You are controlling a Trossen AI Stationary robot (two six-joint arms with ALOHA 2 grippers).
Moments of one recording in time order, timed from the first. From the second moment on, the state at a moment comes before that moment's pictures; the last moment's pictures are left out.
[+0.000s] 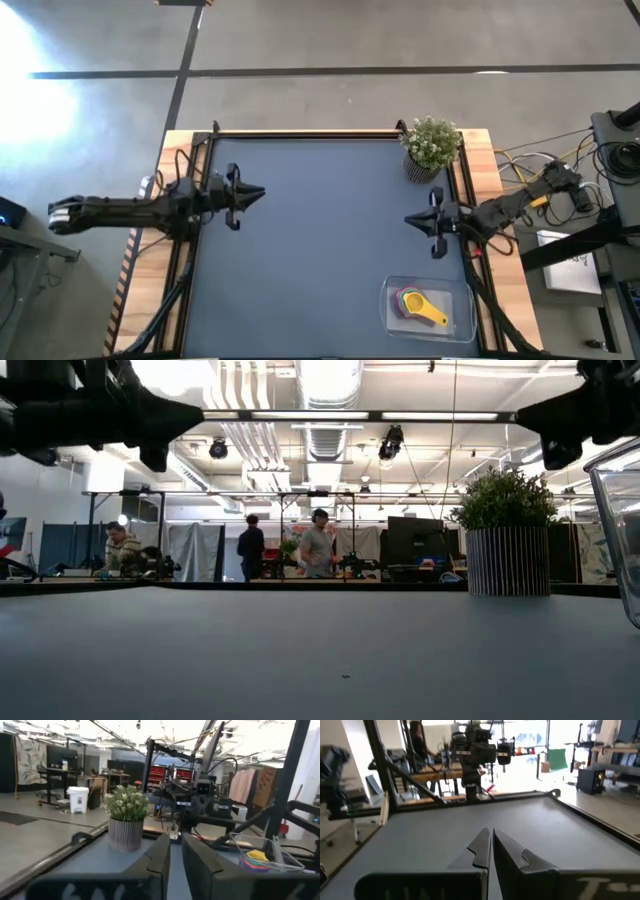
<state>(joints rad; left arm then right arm) 0.20 0.58 0.11 0.64 0.05 -0.14 0.48 0.24 0.13 0.16 0.55 0.09</state>
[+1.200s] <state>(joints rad) 0.25 0.17 0.01 0.23 0.14 -0.09 0.38 0.03 0.01 0.06 0.46 0.03</state>
